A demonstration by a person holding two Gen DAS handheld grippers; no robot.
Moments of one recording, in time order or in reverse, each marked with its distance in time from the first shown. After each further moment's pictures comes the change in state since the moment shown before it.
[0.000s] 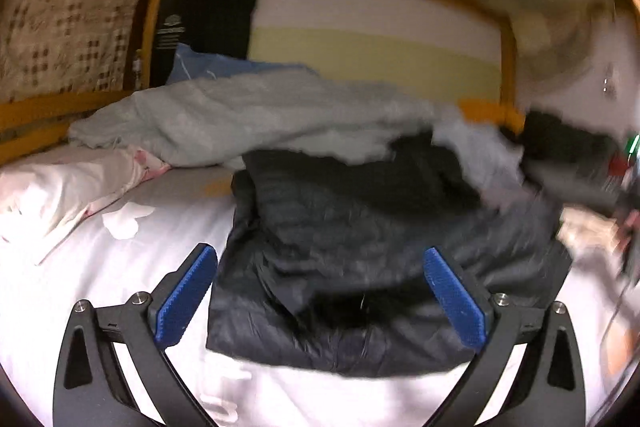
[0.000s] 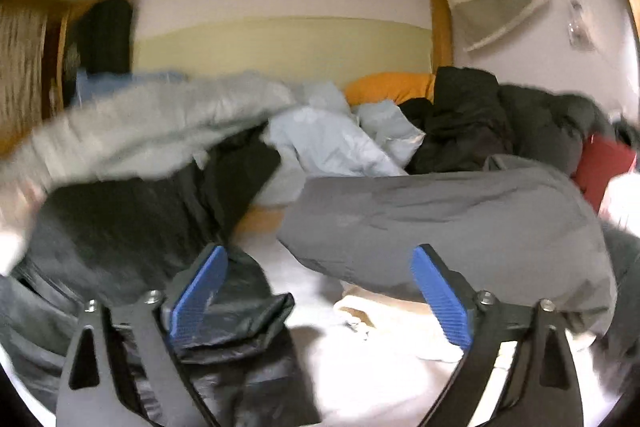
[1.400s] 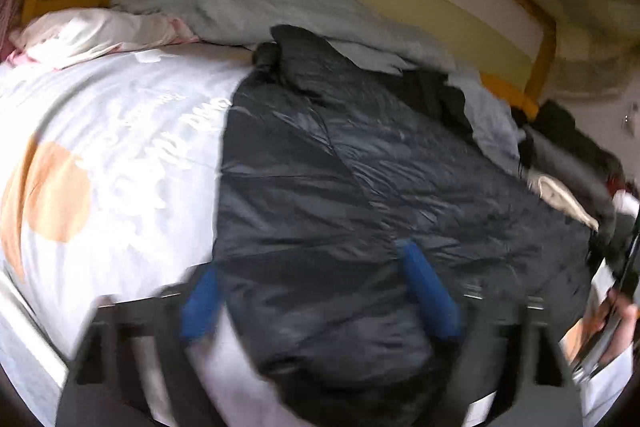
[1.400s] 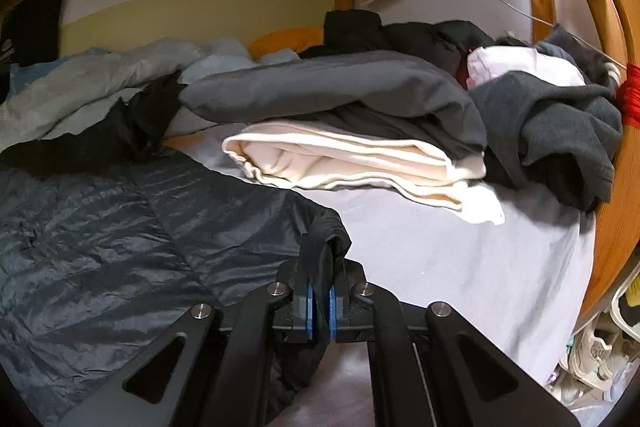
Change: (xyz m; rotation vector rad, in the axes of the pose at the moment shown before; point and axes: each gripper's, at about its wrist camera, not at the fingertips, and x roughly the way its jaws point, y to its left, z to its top) left arm -0.050 -0.034 -0.103 -0.308 0.203 0.010; right arm -0.084 -0.034 -0.129 0.054 0.085 -0.346
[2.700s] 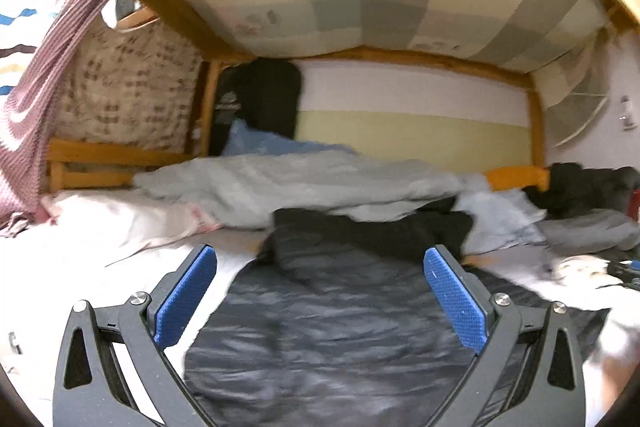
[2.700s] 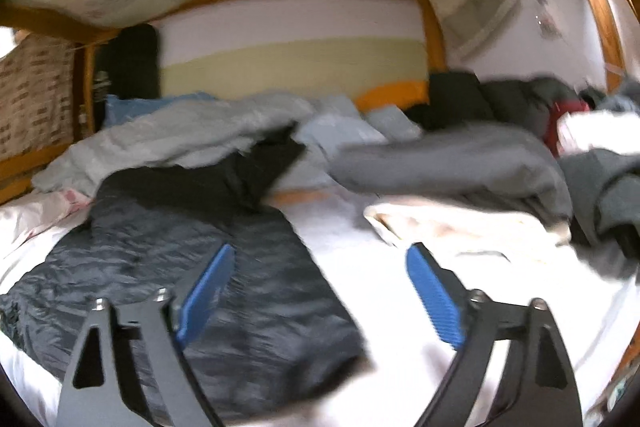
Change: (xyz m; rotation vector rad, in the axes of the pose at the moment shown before) left arm -0.077 -0.021 0.075 0.177 -0.552 0.136; right arm -0.044 0.021 0.025 0.001 -0.102 0.346
